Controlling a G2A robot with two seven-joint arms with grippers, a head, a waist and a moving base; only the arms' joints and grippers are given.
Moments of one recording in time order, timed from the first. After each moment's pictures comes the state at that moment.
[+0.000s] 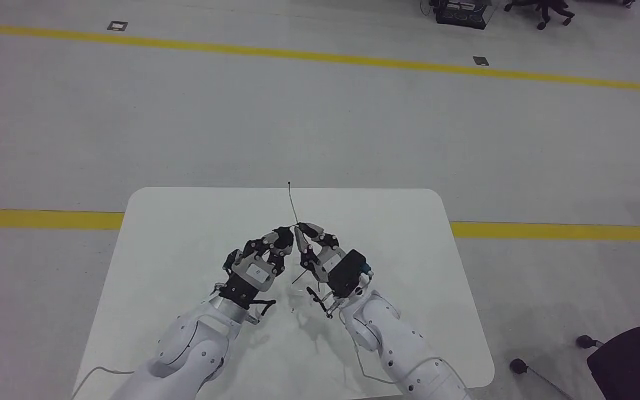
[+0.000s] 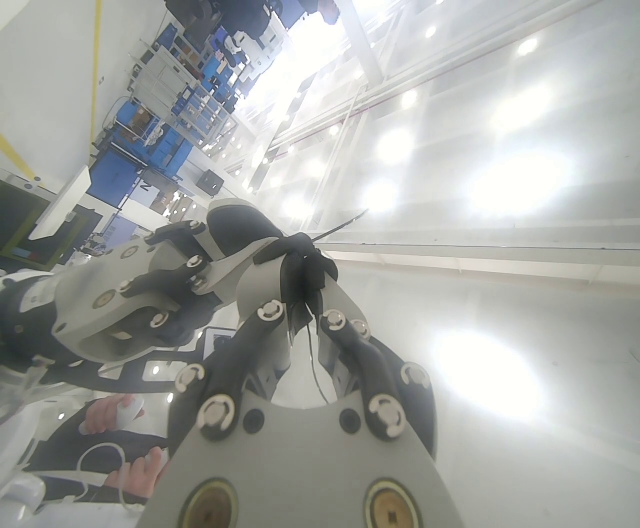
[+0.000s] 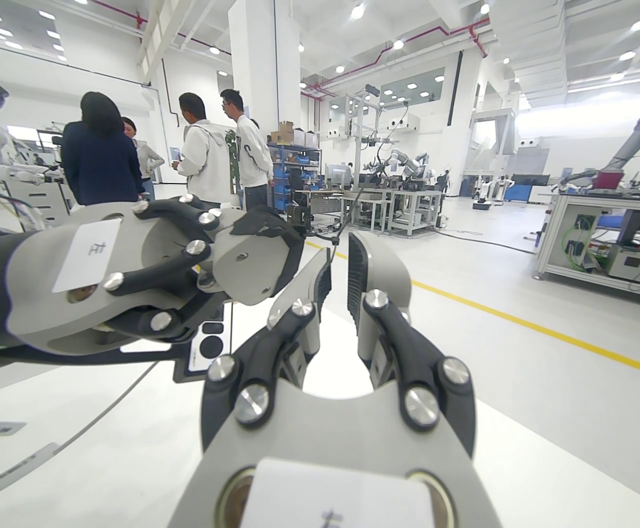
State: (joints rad) left arm 1.58 -1.27 -1.00 -1.84 -1.10 -0.15 -0.21; right arm -1.39 -1.17 0.93 -1.53 -1.33 -0.18 -0.67
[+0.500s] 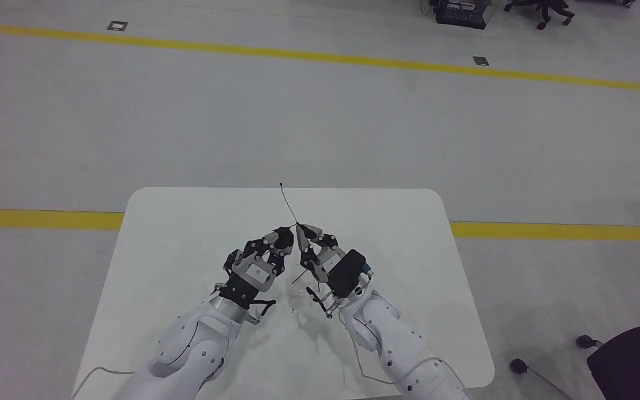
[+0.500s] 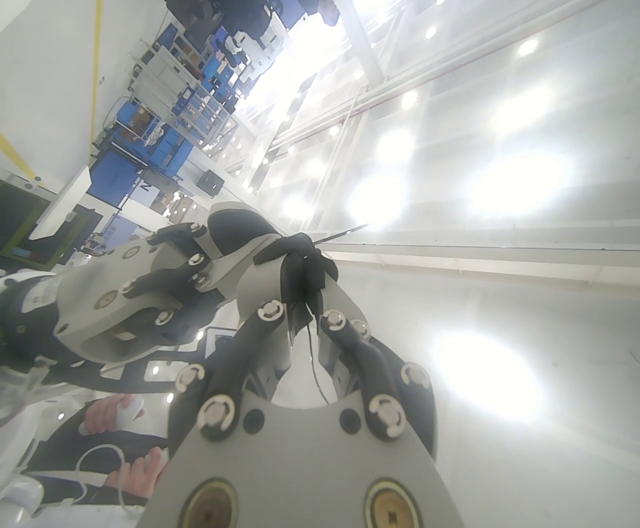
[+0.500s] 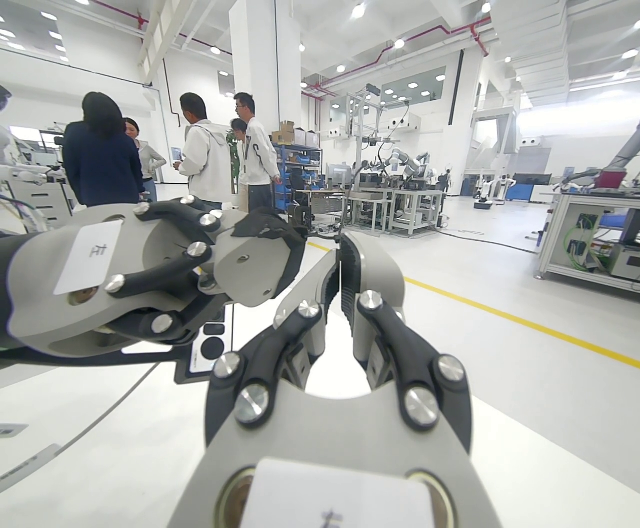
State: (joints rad) left arm 1.58 -1.27 -1.01 -1.84 -1.10 -0.15 -0.21; right arm -1.40 -1.18 0.95 -1.52 -1.34 -0.19 -0.67
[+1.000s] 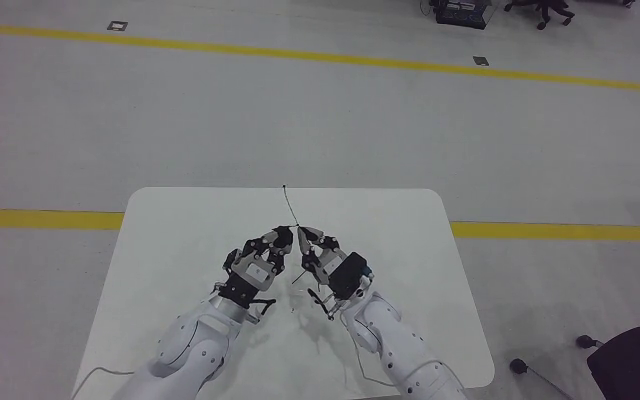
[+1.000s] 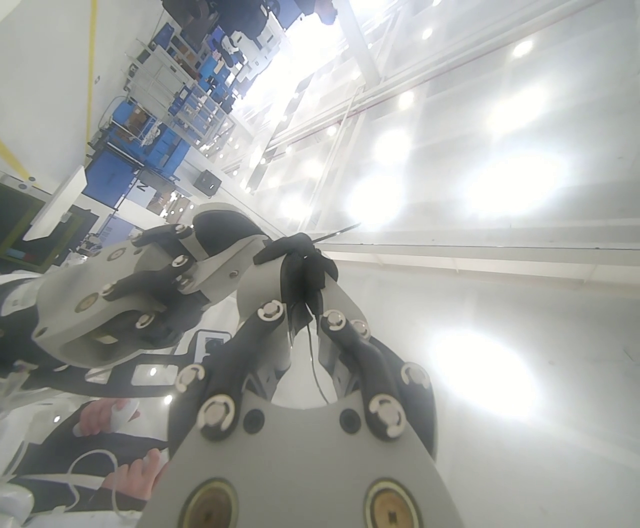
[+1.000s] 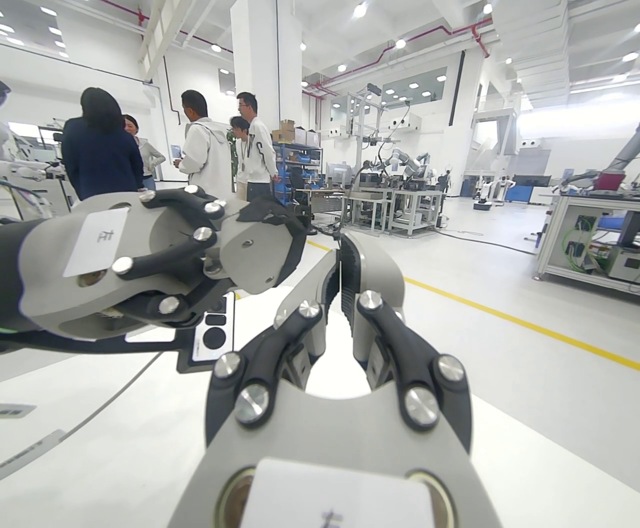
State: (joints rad) left arm 1.58 -1.27 -1.01 -1.84 -1.10 -0.15 -0.21; right arm -1.42 -1.19 0.97 -1.52 -1.38 -0.21 -0.68
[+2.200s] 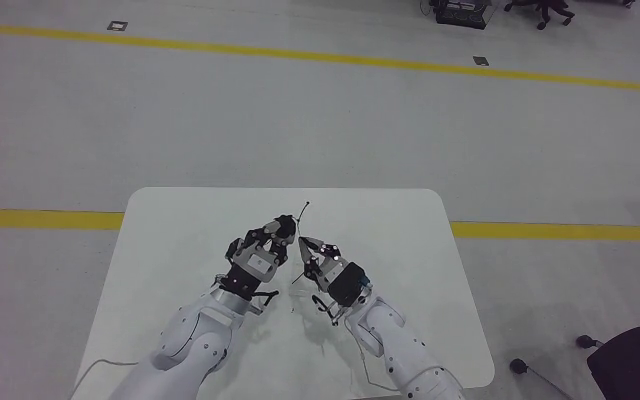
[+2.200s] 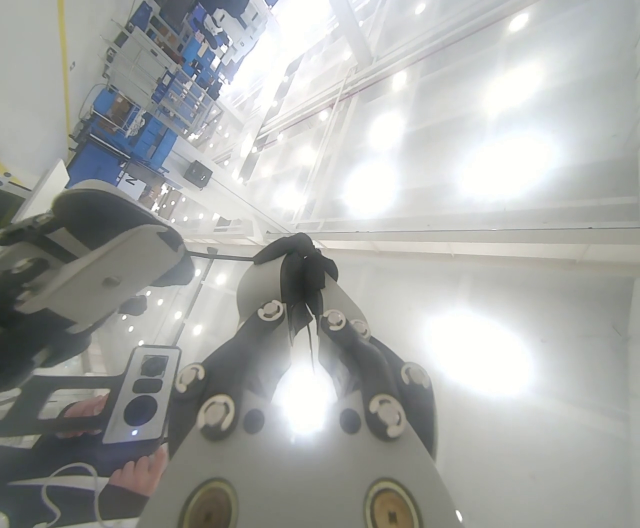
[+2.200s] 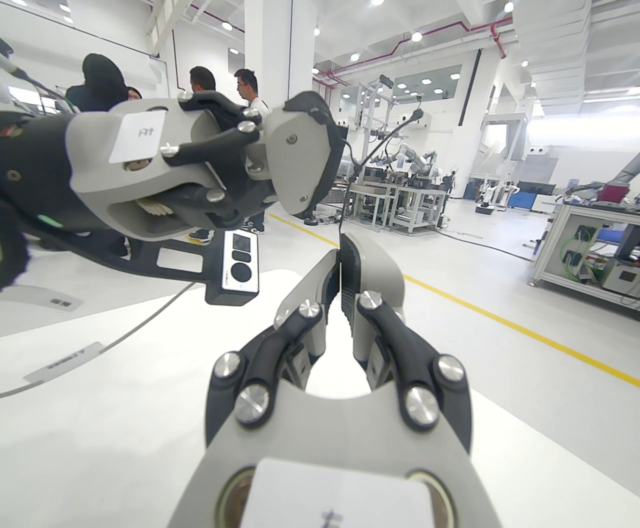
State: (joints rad) left arm 1.54 -1.29 -1.01 -1.86 -1.09 -0.16 -0.22; right arm -1.45 -1.19 1.01 -1.50 -1.48 -0.24 -0.71
